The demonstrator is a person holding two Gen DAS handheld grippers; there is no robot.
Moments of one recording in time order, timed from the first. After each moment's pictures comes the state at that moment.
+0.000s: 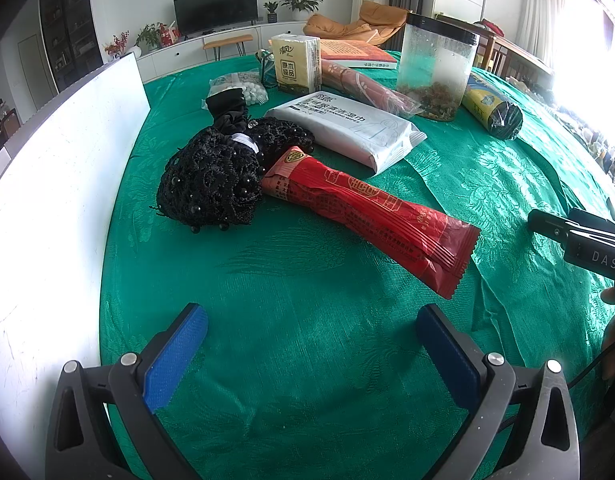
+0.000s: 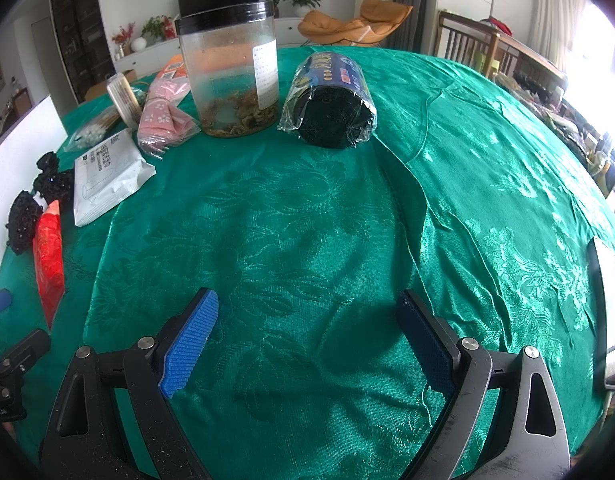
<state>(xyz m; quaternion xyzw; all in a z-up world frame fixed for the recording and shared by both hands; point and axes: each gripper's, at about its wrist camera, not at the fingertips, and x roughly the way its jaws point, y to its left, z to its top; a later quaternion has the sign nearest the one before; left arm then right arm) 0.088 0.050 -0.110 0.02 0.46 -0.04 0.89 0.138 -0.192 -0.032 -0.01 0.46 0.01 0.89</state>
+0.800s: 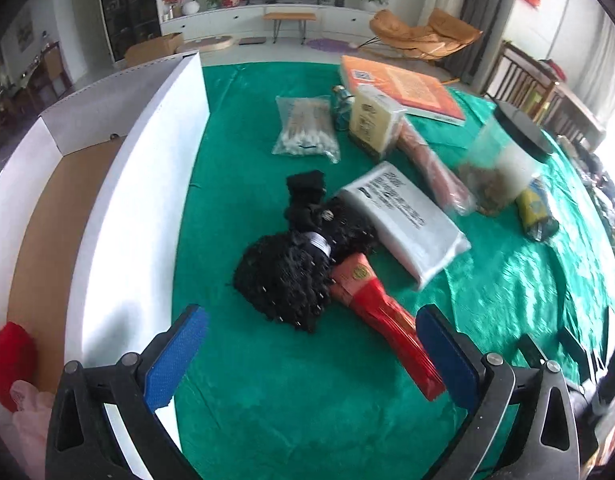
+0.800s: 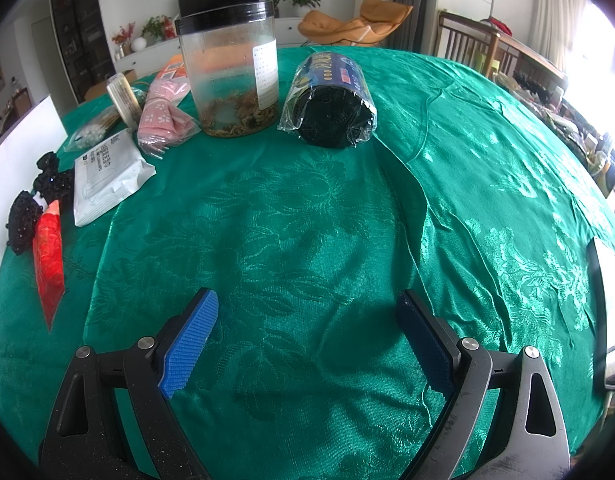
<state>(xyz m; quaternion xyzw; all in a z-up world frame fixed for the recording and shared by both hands) 0.155 0.091 -0.040 -0.07 0.50 0.06 0.86 0.138 -0.192 -0.032 -0.01 0.46 0.01 0.89</state>
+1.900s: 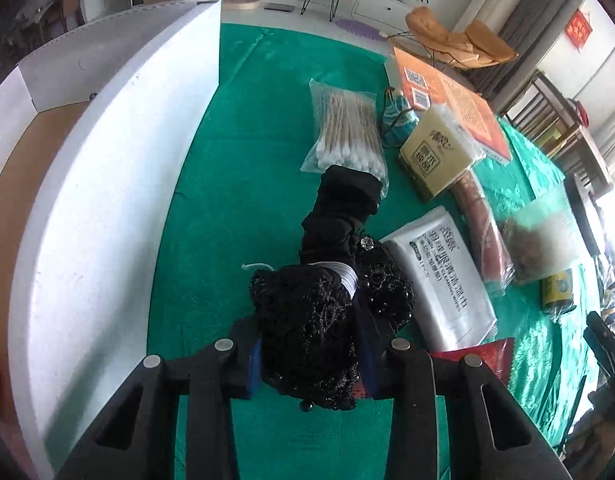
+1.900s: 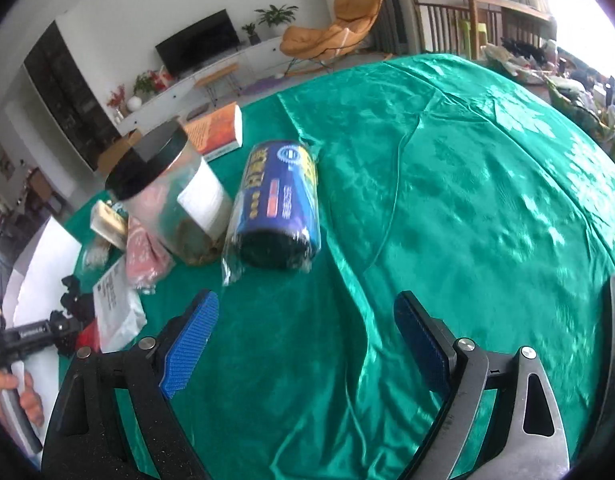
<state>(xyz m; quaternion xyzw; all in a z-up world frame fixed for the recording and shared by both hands) 0.214 0.145 -0.067 -0.18 0.52 0.05 0.83 0.227 -0.272 0.019 0.13 0.45 0.04 0.88</state>
